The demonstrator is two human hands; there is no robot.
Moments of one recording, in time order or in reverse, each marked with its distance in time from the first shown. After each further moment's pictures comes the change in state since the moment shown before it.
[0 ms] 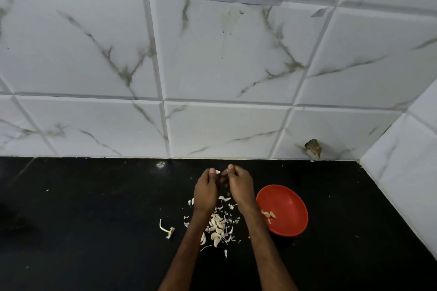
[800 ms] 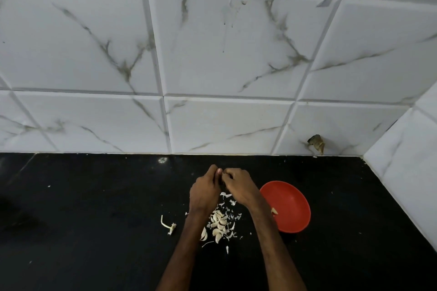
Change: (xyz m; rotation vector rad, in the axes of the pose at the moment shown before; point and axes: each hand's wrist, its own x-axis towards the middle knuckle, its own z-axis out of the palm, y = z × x) left_hand 0.005 -0.013 -0.012 0.630 -0.056 0.271; right_hand 0.004 0.001 -0.014 -0.371 -0.312 -0.129
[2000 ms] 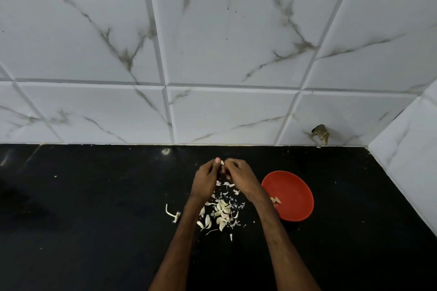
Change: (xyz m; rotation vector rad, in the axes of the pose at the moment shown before) left_hand 0.003 -0.012 -0.005 -0.578 -0.162 -0.125; right_hand -0.002 0.004 0.012 0.346 0.005 -0.016
